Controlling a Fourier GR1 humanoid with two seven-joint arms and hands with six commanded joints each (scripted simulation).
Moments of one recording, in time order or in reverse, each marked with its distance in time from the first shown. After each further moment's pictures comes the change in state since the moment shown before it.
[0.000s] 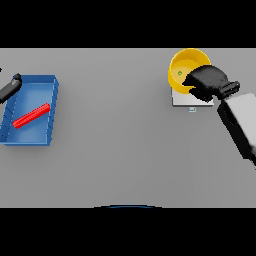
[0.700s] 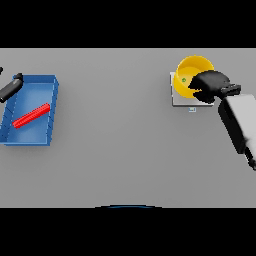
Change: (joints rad) left arm -0.011 -0.012 0.001 0.014 0.002 -0.007 0.005; right arm -0.060 0.065 -0.060 0.295 -0.005 -0.051 -0.042
